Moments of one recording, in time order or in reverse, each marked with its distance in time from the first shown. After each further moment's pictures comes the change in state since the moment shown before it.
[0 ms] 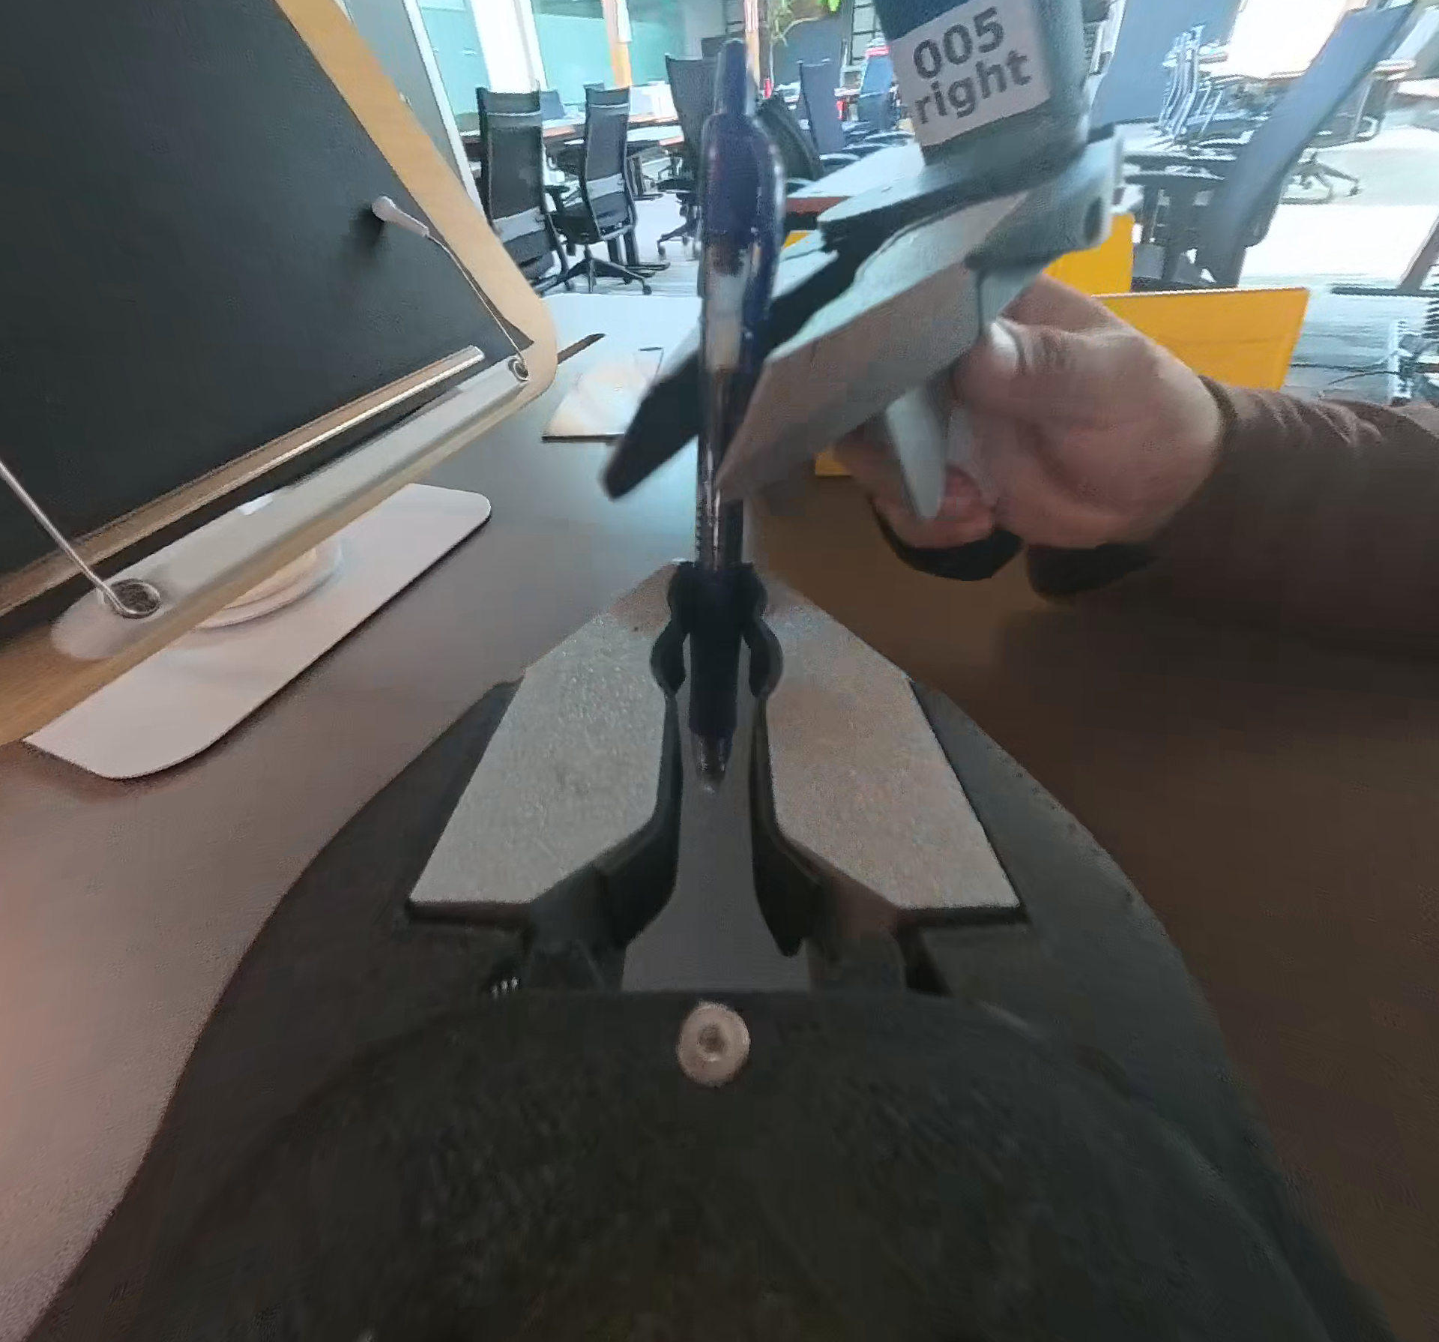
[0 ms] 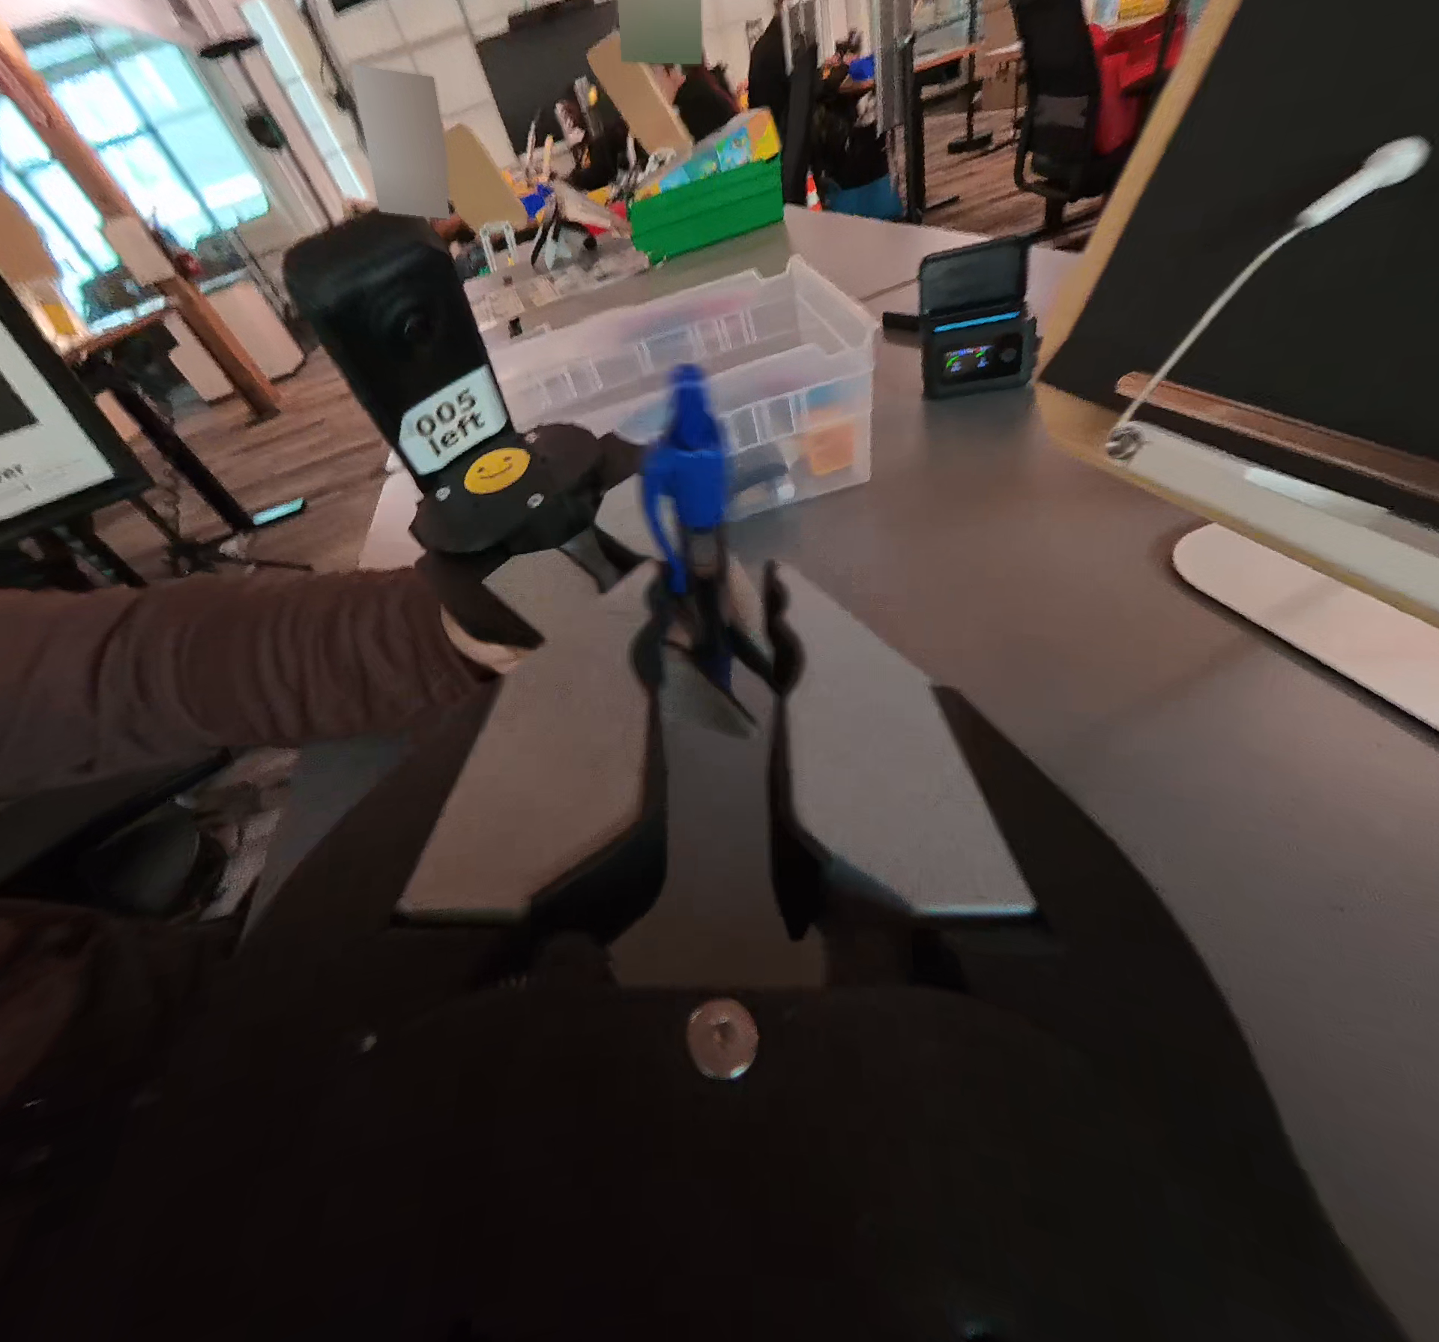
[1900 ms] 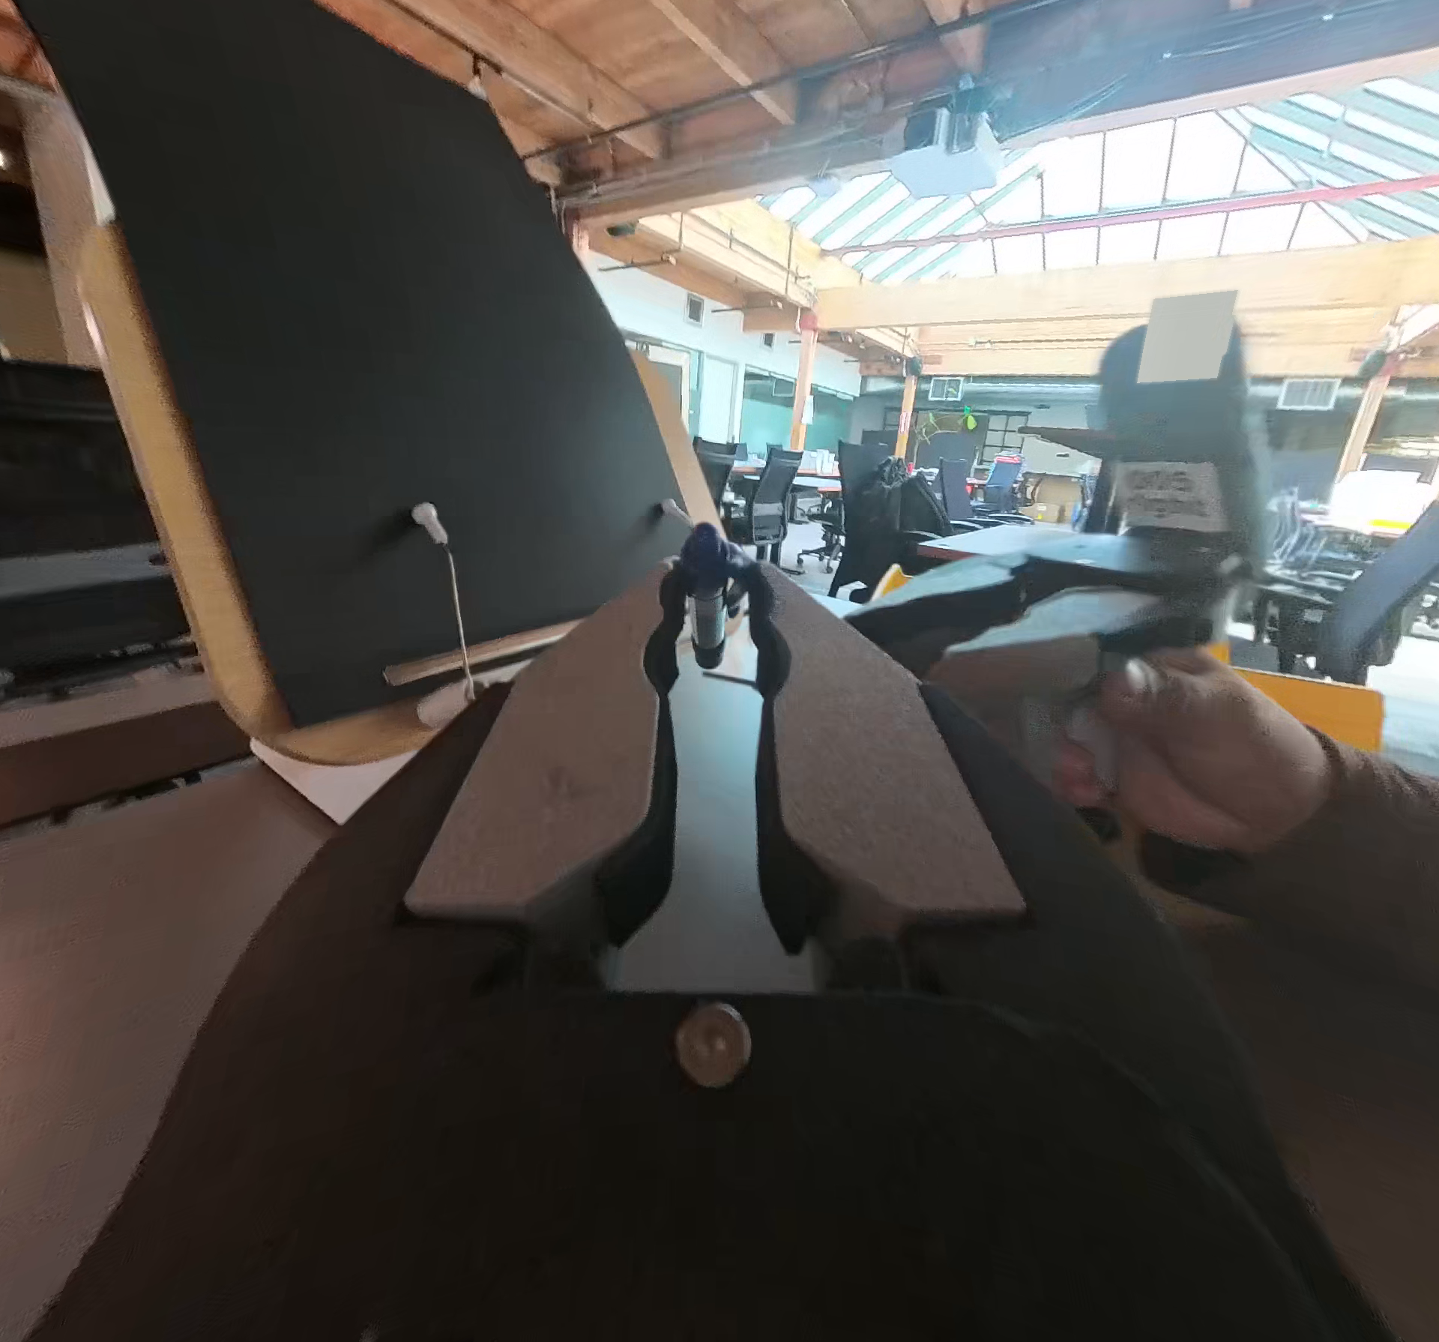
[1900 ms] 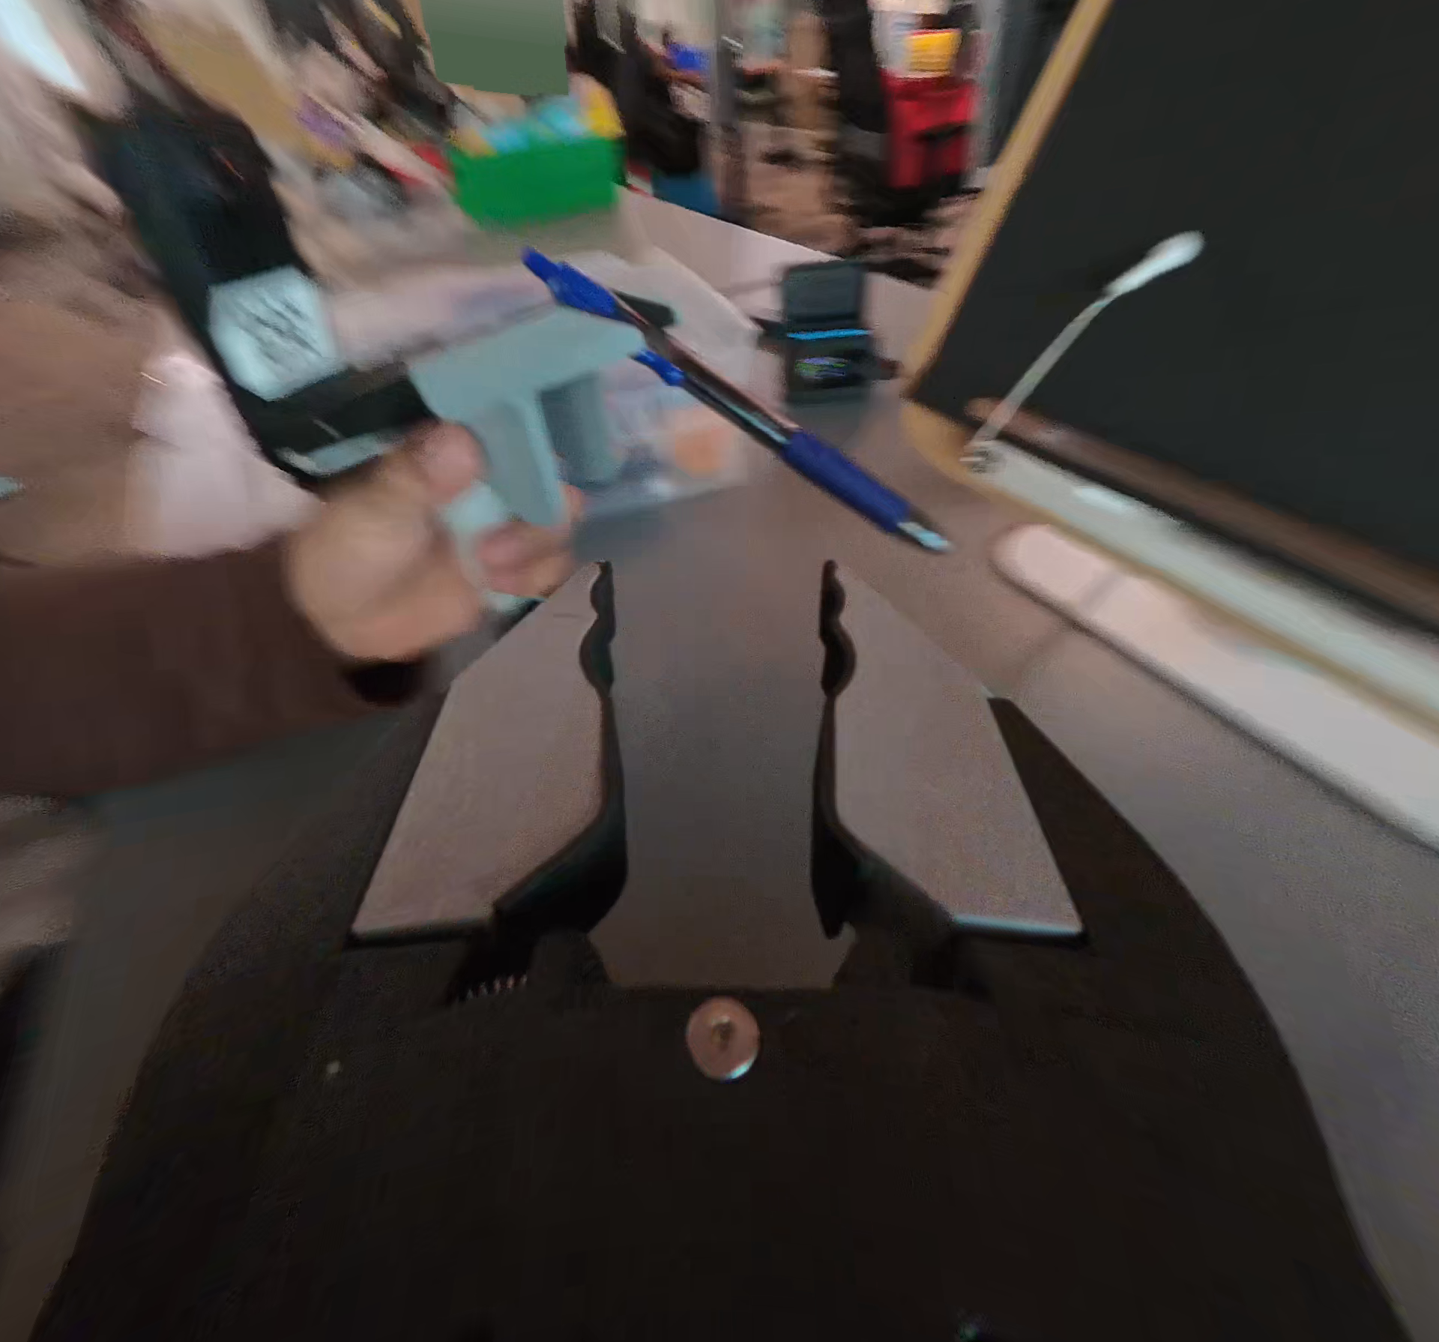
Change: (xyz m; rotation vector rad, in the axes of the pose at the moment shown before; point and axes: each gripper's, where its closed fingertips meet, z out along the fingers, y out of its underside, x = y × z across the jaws) left arm -0.057 -0.064 -0.065 0.448 -0.246 -0.120; right arm 0.012 -0.003 -0.002 -0.009 0.231 -0.117
